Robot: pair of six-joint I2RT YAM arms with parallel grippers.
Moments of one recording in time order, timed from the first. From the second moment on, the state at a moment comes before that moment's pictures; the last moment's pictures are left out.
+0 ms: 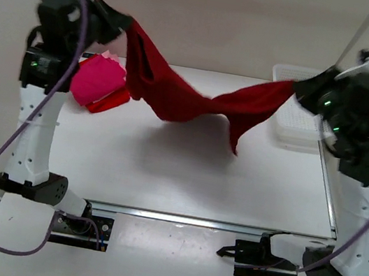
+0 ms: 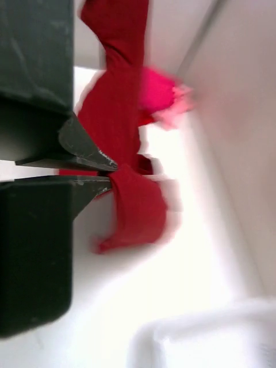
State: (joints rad) left arm -0.21 1.46 2.05 -0.75 0.10 -0.69; right arm 0.25 1.16 1.72 -0.88 0.02 0.56
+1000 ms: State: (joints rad) left arm 0.08 1.95 2.43 -0.67 0.18 -0.79; right arm -0.07 2.09 2.57 -0.68 -0.44 0.67
